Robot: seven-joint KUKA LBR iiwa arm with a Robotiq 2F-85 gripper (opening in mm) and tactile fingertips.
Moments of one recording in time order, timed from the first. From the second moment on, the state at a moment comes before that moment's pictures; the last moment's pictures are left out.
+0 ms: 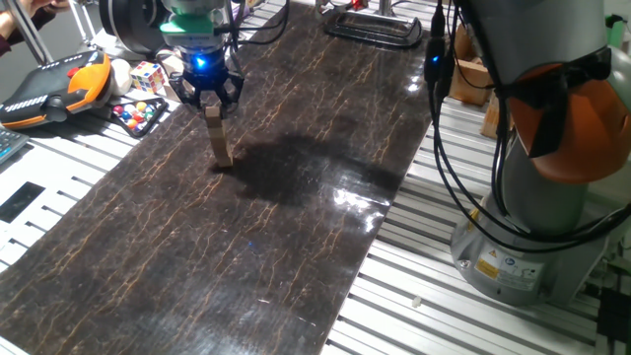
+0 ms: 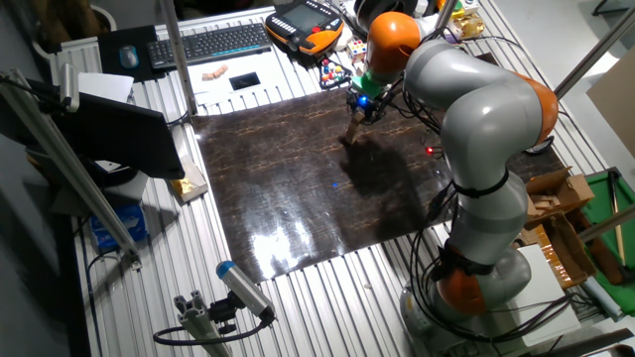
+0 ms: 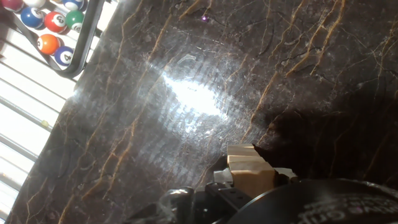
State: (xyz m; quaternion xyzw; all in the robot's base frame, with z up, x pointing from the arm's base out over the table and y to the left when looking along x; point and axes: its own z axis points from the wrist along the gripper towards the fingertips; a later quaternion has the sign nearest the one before) arm 0.616 0.028 0.154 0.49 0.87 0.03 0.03
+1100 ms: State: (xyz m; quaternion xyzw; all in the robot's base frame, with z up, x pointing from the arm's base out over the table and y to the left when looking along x) arm 0.616 0.028 0.179 0.49 0.87 0.02 0.03
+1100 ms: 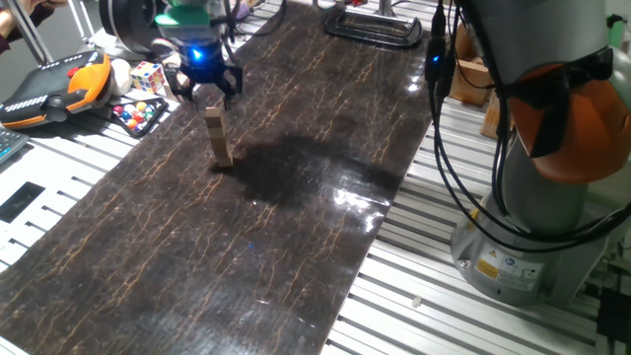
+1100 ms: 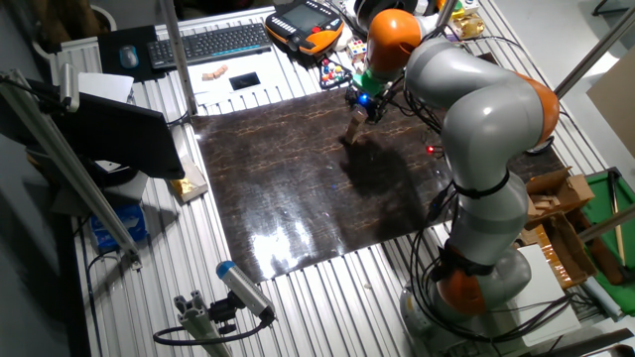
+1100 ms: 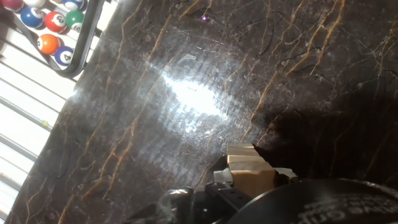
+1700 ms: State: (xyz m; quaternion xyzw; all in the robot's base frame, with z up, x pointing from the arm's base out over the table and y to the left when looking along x) arm 0.612 0.029 0.224 0.43 0.90 0.01 0.01
